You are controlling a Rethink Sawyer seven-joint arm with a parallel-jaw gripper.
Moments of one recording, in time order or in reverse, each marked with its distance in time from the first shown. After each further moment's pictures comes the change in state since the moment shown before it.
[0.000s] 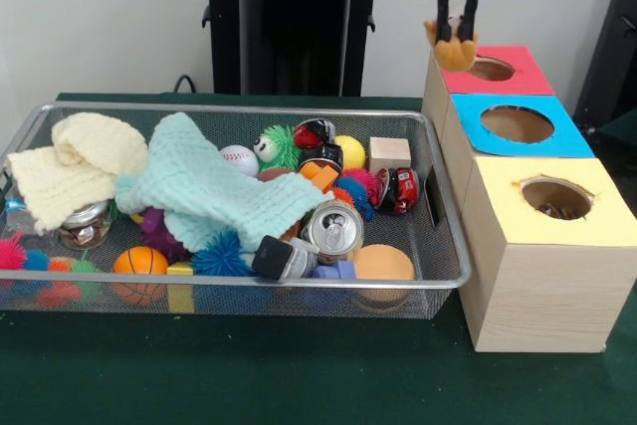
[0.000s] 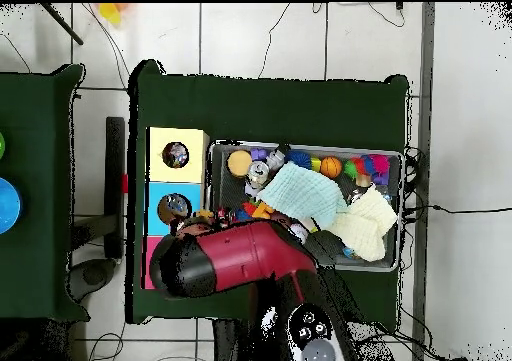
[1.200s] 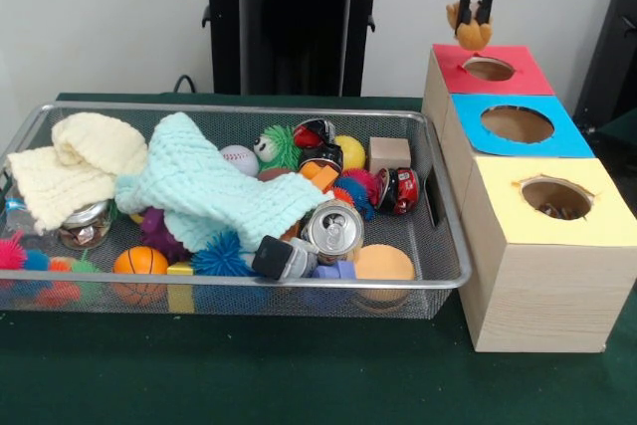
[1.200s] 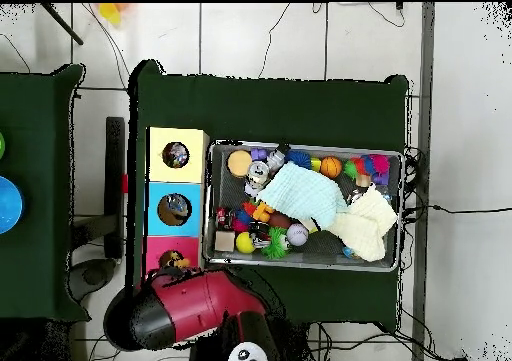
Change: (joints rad) arm 0.207 -0.003 -0.134 0.158 0.049 -0.088 0.008
